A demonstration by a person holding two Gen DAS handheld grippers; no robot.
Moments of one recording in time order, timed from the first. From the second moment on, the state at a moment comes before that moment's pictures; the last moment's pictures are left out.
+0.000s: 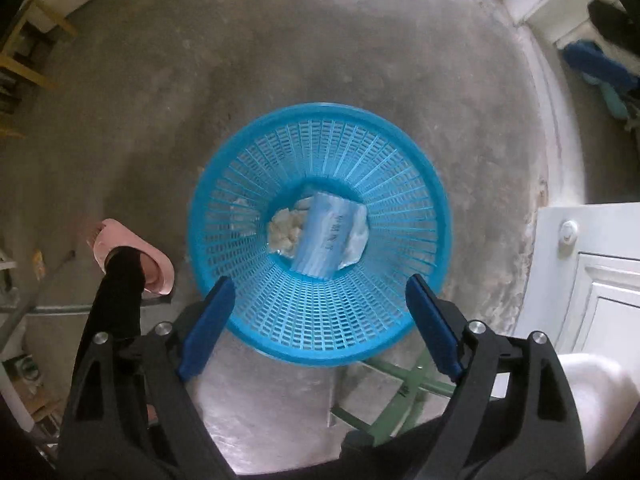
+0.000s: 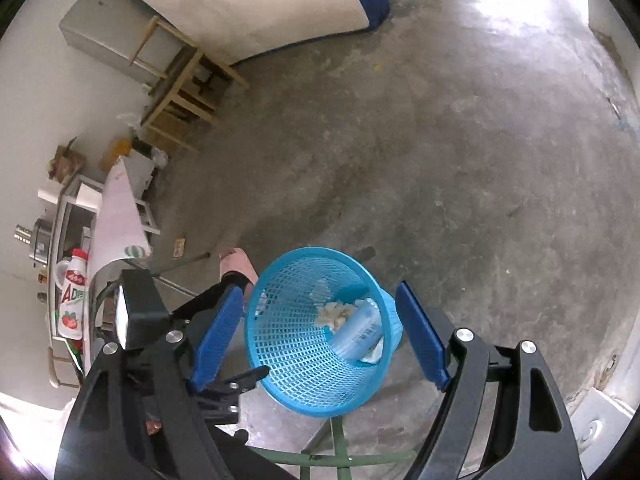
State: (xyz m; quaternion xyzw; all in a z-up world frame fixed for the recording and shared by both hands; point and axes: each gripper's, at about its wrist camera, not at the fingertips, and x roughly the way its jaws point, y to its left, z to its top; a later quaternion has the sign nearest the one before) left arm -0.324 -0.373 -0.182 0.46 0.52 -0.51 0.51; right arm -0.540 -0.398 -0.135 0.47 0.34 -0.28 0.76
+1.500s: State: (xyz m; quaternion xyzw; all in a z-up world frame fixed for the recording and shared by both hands) left arm 0.219 0.161 0.034 -0.04 0.57 -0.16 0.81; right arm 0.066 -0.064 0.029 0.18 0.50 0.25 0.81
